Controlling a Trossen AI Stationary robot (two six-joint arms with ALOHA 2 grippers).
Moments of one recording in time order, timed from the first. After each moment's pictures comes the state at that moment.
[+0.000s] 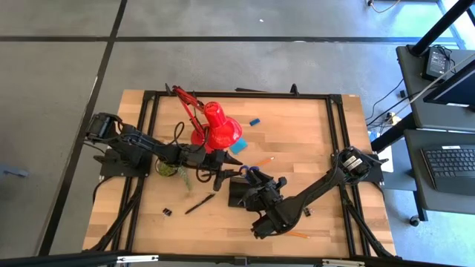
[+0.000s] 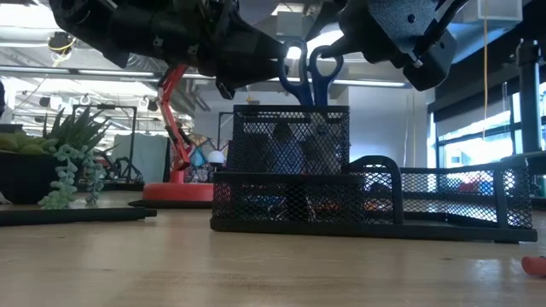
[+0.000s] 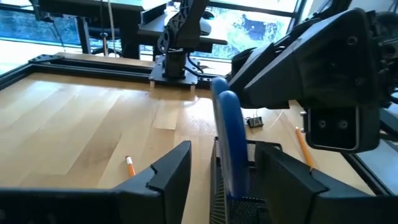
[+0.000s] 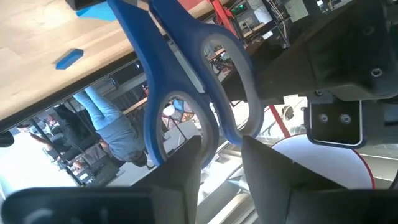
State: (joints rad) left arm -0.13 1.56 0.64 0.74 -0.08 -0.16; right arm 0.59 2.09 1.58 -1.08 1.42 -0.92
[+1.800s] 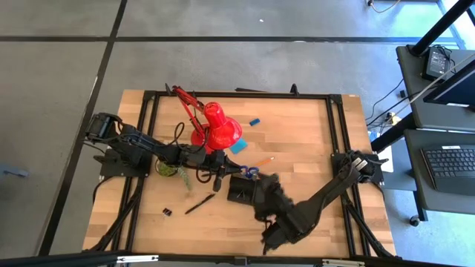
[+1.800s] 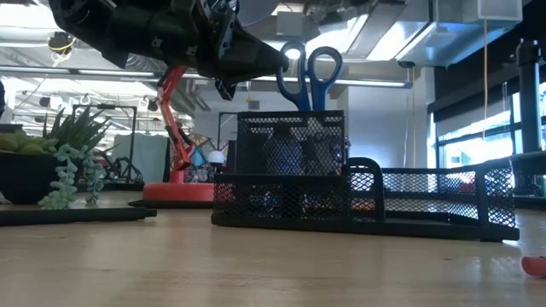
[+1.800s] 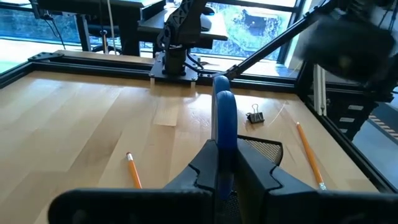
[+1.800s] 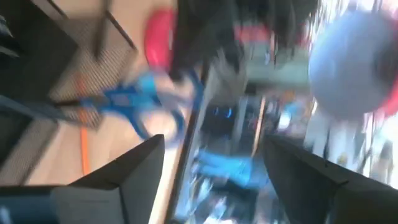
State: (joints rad) left arm -0.14 1.56 0.64 0.73 -0.09 -0.15; right arm 0.67 2.07 1.91 -1.54 1.14 0.19
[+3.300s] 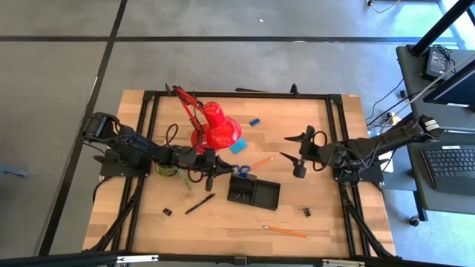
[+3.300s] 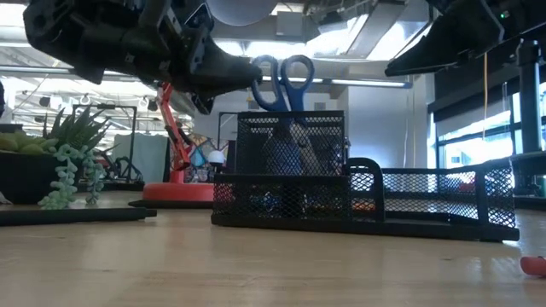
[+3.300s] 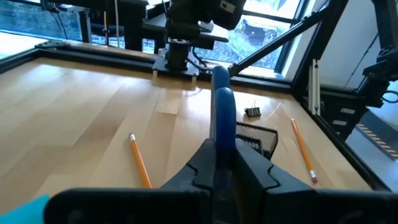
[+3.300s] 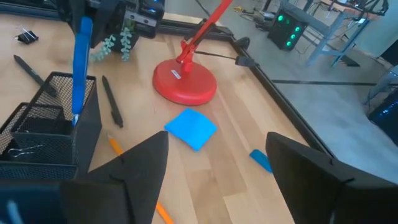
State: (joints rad) left arm -0.15 1.52 0.48 0.88 -0.11 -0.21; right arm 0.28 0.85 0.48 -0.04 0.63 -0.01
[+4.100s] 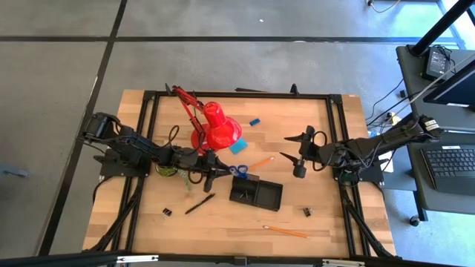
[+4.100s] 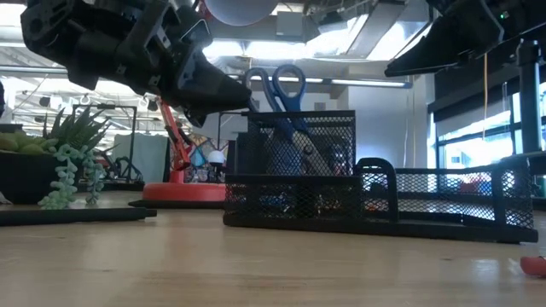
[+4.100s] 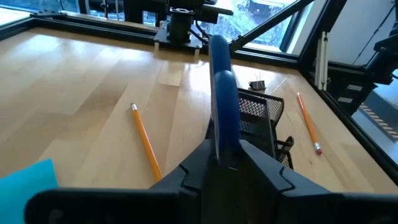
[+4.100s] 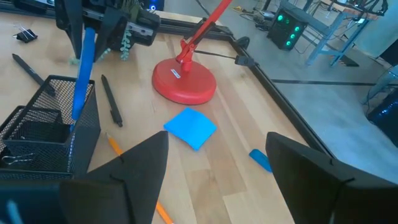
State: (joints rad) left arm -0.15 1.52 0.46 0.81 -0.09 -0.22; right arm 0.28 0.85 0.48 -0.04 0.63 -0.01
